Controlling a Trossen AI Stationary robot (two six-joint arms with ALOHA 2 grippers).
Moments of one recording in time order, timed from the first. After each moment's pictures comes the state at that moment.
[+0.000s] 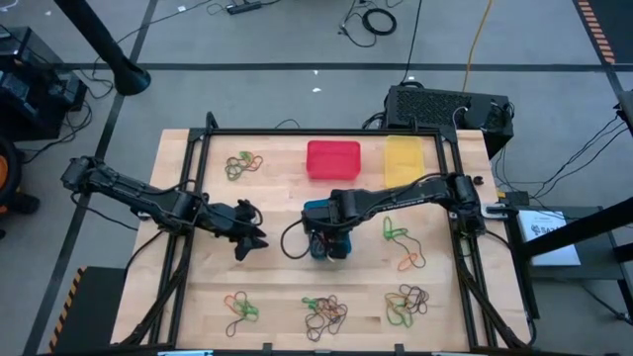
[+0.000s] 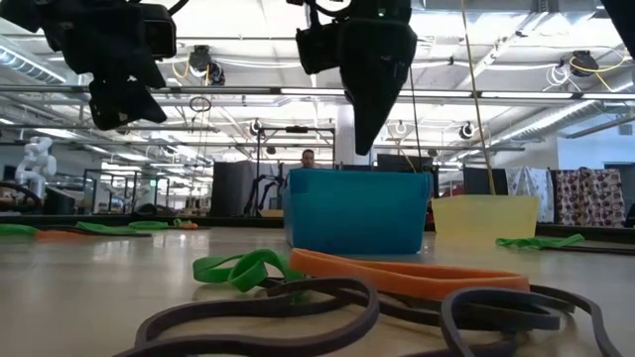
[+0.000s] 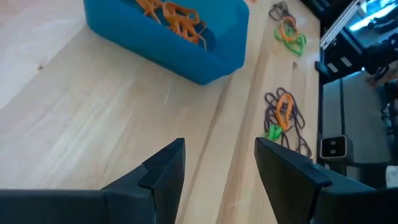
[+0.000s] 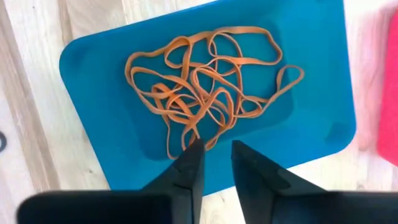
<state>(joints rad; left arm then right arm) -0.26 0.95 0.54 -0.25 -0.04 -0.81 0.12 2.04 1.78 -1.15 0.12 0.25</state>
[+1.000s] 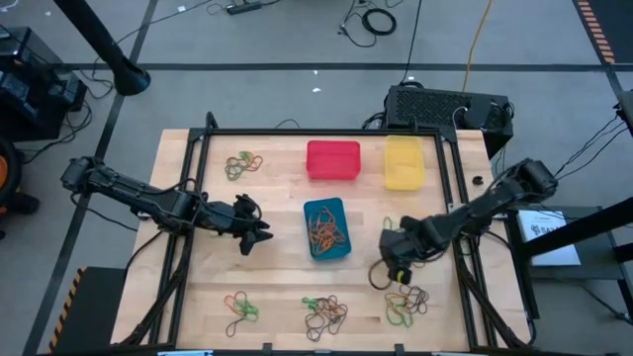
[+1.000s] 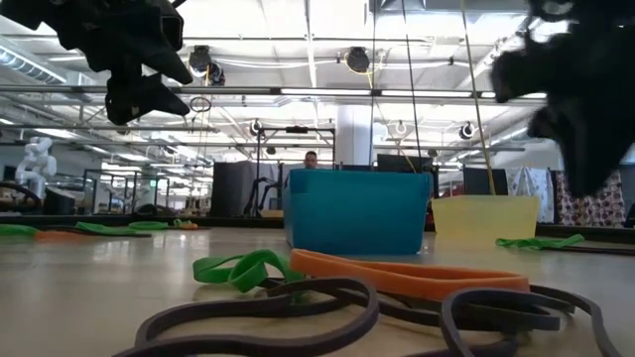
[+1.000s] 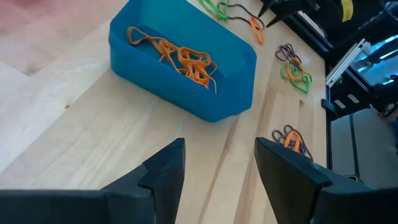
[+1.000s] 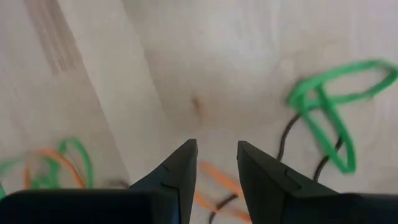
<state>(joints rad) -0.26 0.95 0.54 -0.19 -0.16 -0.81 0.44 1.42 0.84 -0.81 0.07 0.78</state>
